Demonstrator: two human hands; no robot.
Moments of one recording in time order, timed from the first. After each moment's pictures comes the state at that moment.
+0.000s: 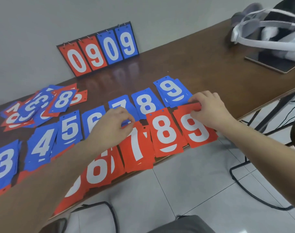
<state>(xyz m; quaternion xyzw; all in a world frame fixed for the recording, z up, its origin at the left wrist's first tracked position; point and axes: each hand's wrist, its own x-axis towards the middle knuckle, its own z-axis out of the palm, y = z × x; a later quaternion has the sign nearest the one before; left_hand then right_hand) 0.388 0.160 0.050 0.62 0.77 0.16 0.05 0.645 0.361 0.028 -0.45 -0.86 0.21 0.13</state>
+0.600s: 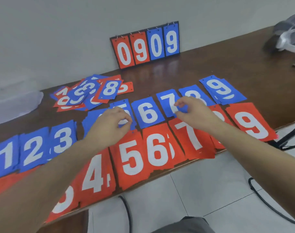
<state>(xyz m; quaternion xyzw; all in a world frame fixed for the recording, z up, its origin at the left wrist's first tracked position) 0.266 0.017 0.060 0.57 0.79 0.21 0.04 0.484 0.234 0.039 -0.32 -0.88 0.31 0.19</state>
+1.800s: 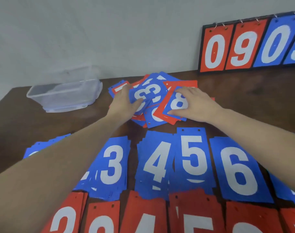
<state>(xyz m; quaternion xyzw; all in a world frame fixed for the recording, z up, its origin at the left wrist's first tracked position) 0.005 0.032 0.035 0.24 0.93 0.28 0.05 0.144 0.267 0.018 -0.11 -0.97 0.21 0.01</state>
